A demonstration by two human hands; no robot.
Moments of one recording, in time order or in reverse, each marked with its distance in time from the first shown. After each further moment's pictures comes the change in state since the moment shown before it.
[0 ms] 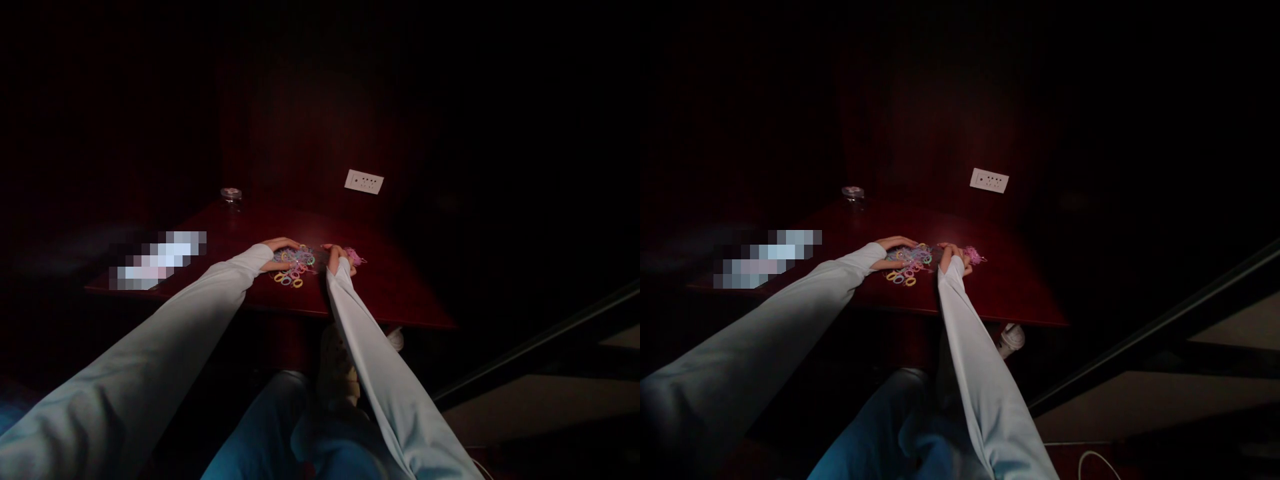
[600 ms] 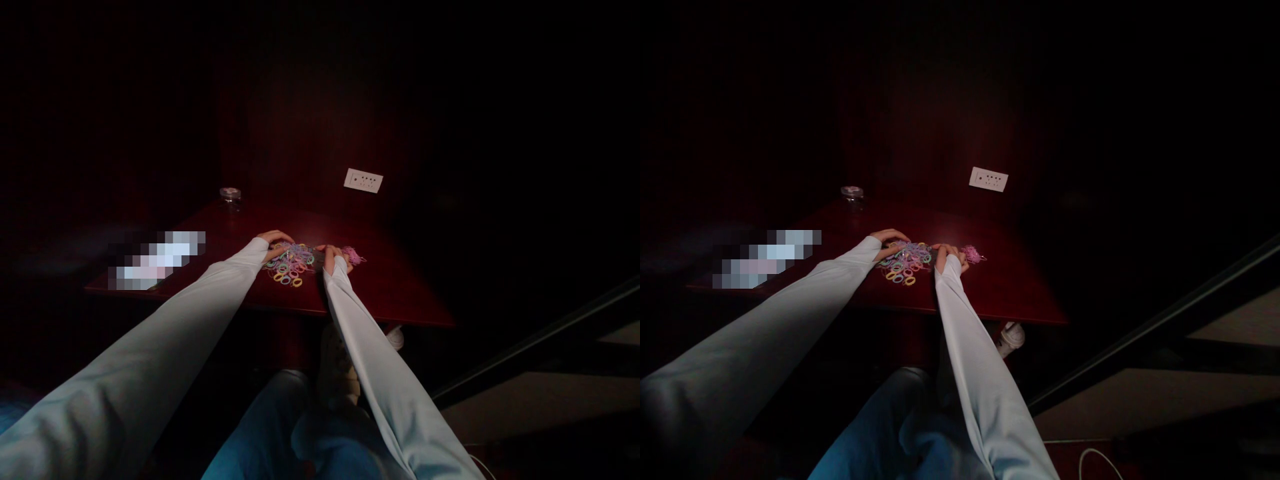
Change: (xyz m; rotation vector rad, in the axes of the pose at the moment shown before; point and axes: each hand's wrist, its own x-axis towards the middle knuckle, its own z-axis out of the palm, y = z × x) left_hand 0.006 -0.011 0.000 -0.018 0.184 -0.148; right_hand -0.006 -0.010 0.000 -0.037 -0.054 -0.029
